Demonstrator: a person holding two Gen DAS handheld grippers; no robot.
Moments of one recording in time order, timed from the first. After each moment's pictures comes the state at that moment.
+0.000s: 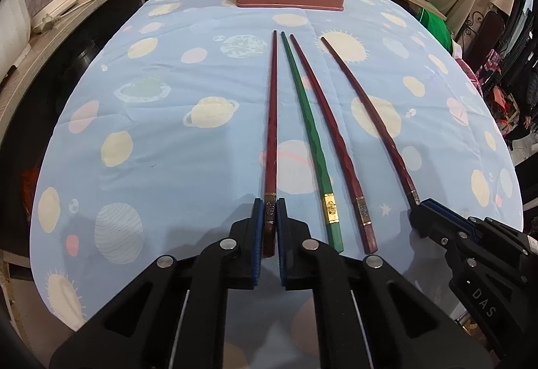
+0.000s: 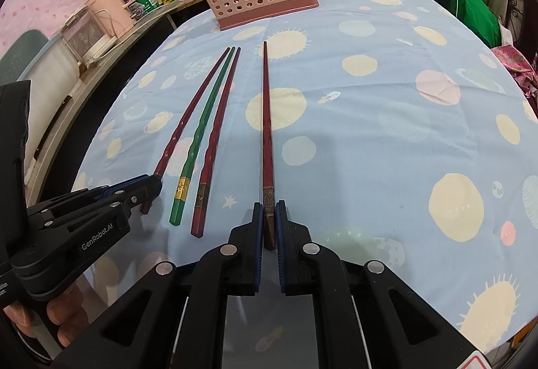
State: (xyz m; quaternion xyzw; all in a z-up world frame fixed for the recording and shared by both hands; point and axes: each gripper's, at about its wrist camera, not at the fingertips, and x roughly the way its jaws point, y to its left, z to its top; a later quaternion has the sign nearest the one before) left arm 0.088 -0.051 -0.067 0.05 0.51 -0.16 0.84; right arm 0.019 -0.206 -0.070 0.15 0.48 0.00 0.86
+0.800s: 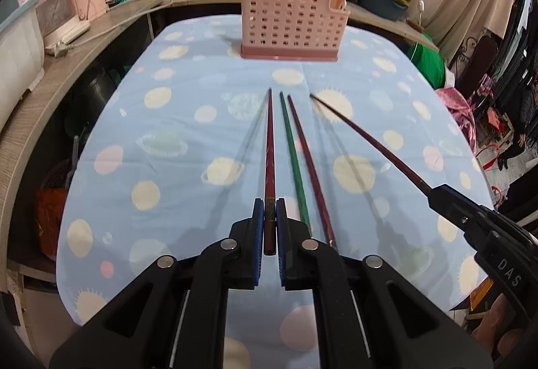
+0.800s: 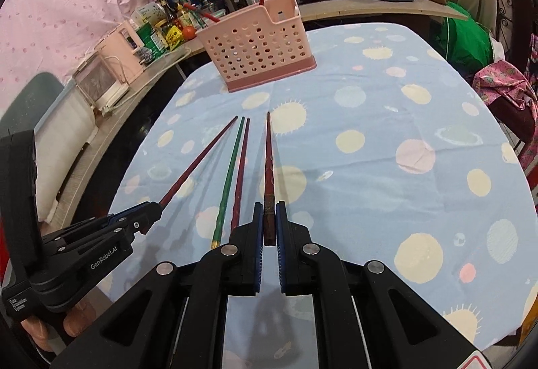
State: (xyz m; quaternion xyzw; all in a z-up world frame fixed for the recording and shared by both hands) left arm 0.094 -0.047 0.000 0.03 0.46 -0.17 0.87; right arm 0.022 -0.231 0.006 0.19 0.40 0.00 0.90
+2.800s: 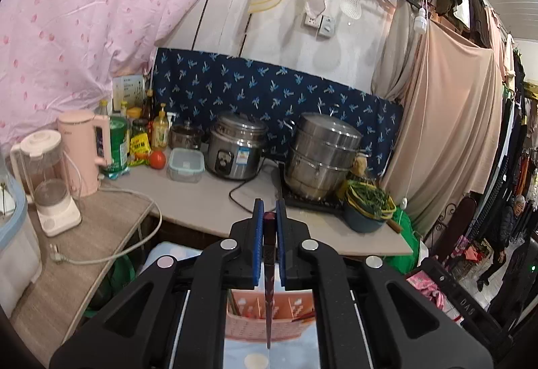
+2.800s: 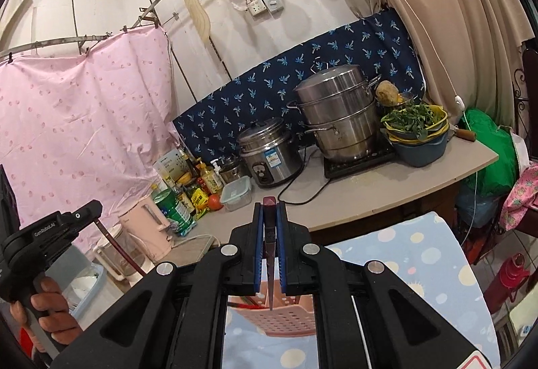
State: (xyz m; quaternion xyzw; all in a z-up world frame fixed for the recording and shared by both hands) left arm 0.281 -0.052 0.295 -0.10 0.18 -0.17 0.96; right arm 0.210 -0.328 0.232 0.23 0.15 0.00 0.96
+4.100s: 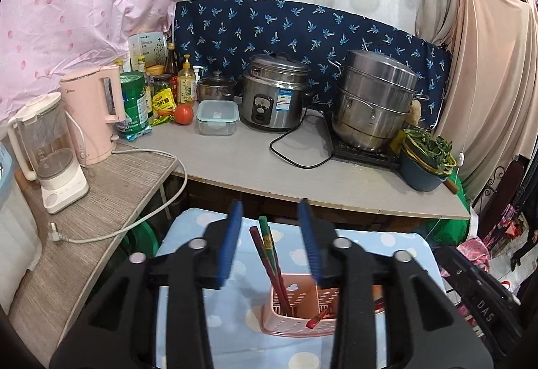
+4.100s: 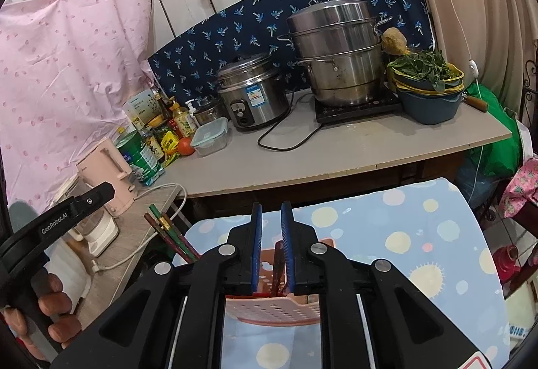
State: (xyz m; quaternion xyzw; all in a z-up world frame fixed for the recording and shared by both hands) left arm 0.365 -0.069 0.181 -0.05 0.27 -0.10 0.96; right arm 0.295 -0.293 0.145 0.18 0.27 -0.02 0.95
